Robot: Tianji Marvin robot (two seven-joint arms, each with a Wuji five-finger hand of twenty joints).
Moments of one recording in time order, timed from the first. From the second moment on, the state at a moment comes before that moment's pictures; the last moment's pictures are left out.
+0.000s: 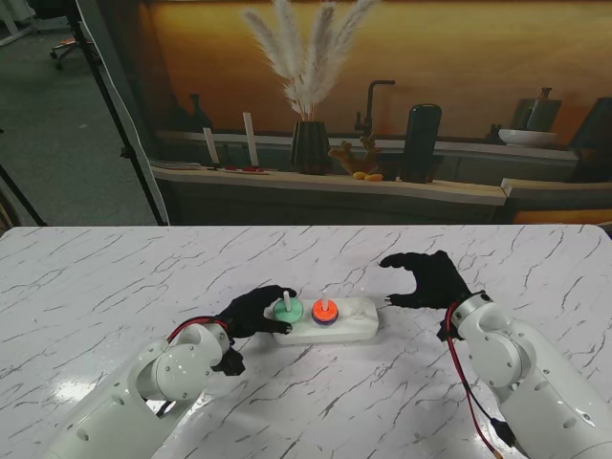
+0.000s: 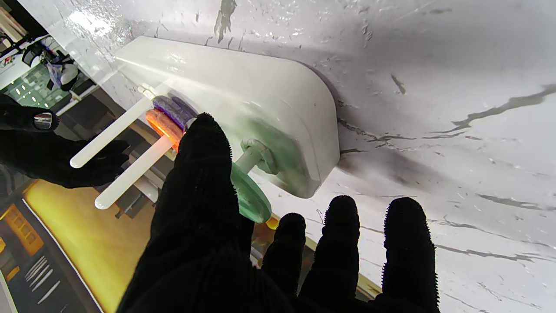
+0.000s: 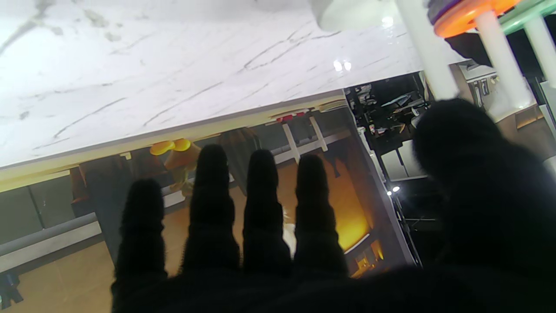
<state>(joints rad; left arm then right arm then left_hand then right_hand) 1.43 -1.11 -1.01 -1.47 0.44 0.02 -0.10 -1.44 -1.08 1.26 -1.35 -0.76 -0.27 -0.09 1.18 -0.23 -0.06 -0.03 0.41 0.21 0.15 0.51 0.33 0.29 0.13 0.41 0.33 0.34 0.31 0.54 0.02 0.56 0.95 0.65 0.22 -0.69 0.97 -0.12 0.43 -0.12 0.48 0.39 0.59 -0.03 0.47 0.34 0.64 0.04 0.30 0.39 0.04 0.28 1.00 0.58</state>
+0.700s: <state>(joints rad) 1.43 -1.09 -1.06 -1.57 0.43 0.08 -0.19 -1.45 -1.08 1.26 -1.35 -0.75 -0.26 -0.09 1.18 -0.23 -0.06 -0.03 0.41 0.21 0.15 0.52 0.33 0.30 0.13 0.41 0.33 0.36 0.34 0.55 0.03 0.59 1.00 0.65 0.22 -0.69 0.97 -0.12 0.43 -0.12 0.48 0.39 0.59 -0.03 0.47 0.34 0.64 0.04 0.30 0.39 0.04 0.28 1.00 0.58</state>
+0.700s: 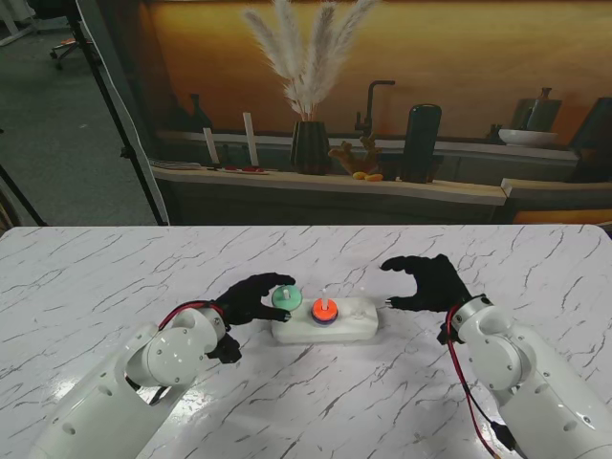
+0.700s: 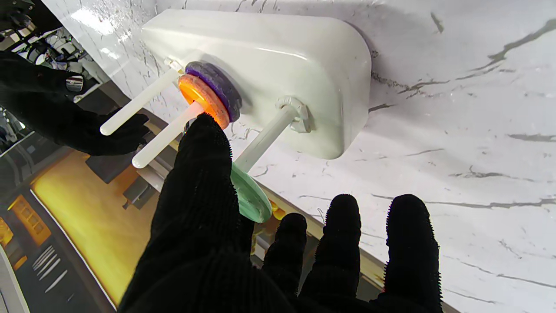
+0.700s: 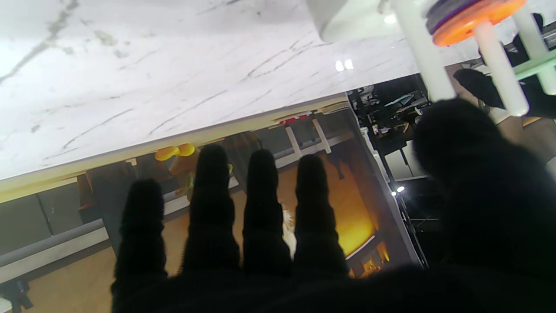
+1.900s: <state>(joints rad) 1.37 -1.07 -1.06 -1.66 0.36 0.11 -0.30 -1.45 -1.08 1.26 -1.34 -0.74 -0.24 -0.09 1.19 -0.23 -0.06 -0.03 0.41 0.21 0.15 0.52 0.34 0.31 0.13 0.41 0.33 0.36 0.34 0.55 0.03 0.62 1.00 0.65 0.22 -0.69 0.97 -0.12 0.43 -0.12 0.48 0.39 0.59 -0.03 0.47 0.34 0.64 0.04 0.30 0.39 0.04 0.28 1.00 0.58</state>
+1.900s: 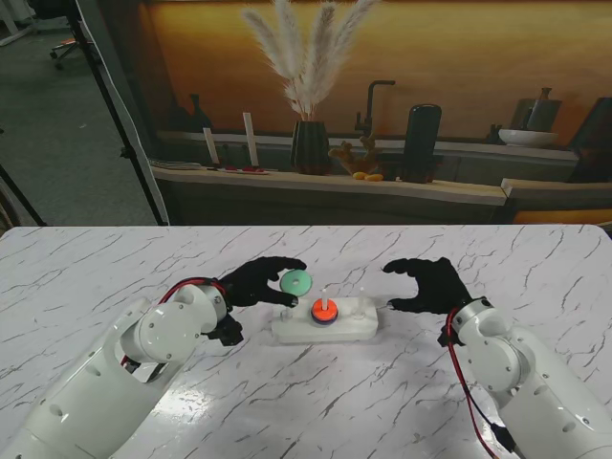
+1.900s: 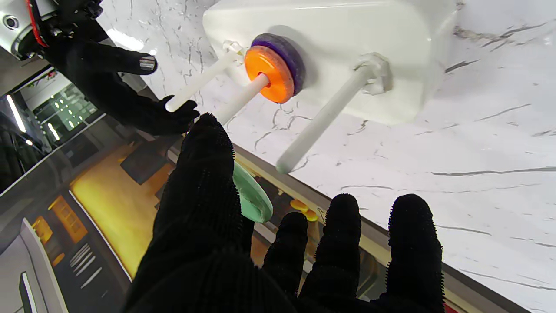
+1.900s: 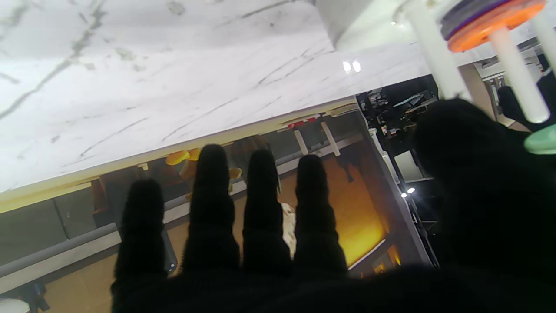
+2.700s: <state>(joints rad) 1.20 -1.12 -0.84 -1.54 0.26 0.13 -0.22 -1.47 -1.08 1.30 -1.29 -0.75 -0.19 -0.08 1.19 -0.23 -0.06 -0.03 0.41 0.21 0.15 0.52 0.34 0.31 0.13 0.41 0.33 0.36 0.34 0.55 0.03 0.62 1.00 0.65 0.23 -0.69 0.97 -0.12 0.43 -0.12 0.49 0.39 0.59 -0.03 0.47 0.34 0.64 0.04 0.30 0.39 0.04 0.28 1.00 0.58</state>
